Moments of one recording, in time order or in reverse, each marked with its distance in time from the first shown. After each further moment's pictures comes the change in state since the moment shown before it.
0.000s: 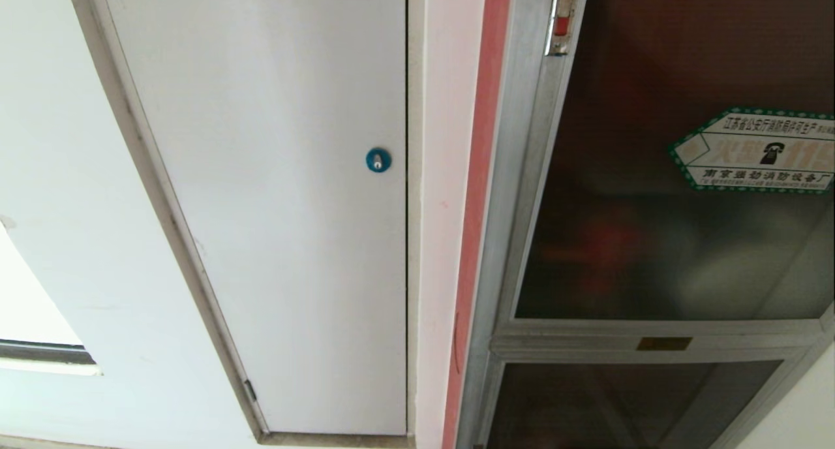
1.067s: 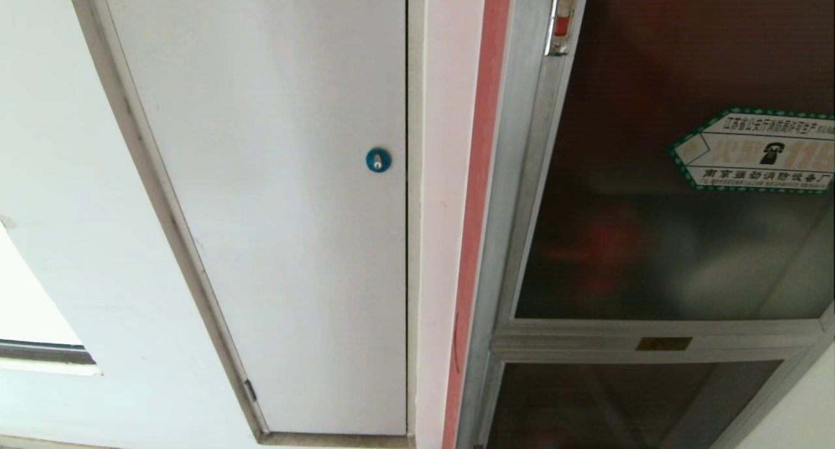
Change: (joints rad) left arm 0.000 0.000 0.000 0.000 0.000 0.000; right arm 0.000 0.000 0.000 0.003 0.000 0.007
